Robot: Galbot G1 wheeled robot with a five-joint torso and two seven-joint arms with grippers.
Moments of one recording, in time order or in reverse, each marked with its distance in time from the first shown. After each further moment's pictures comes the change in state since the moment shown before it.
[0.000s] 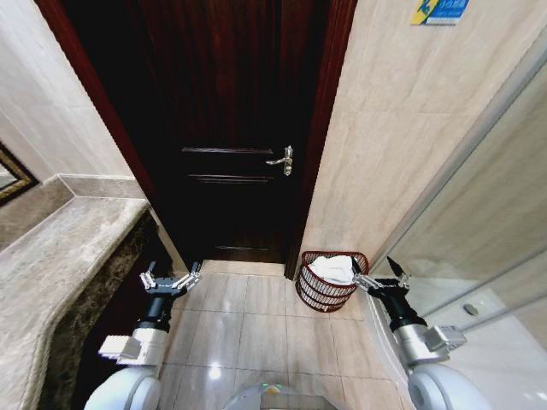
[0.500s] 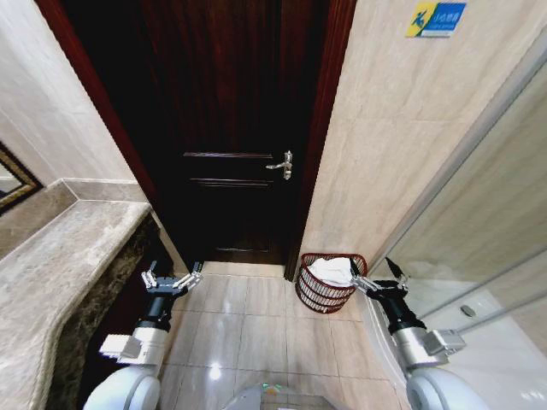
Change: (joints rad) left arm -0.006 0.017 -0.002 0.008 -0.014 0.000 0.000; right arm -0.008 0.017 -0.018 0.008 -0.027 0.012 -0.006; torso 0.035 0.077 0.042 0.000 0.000
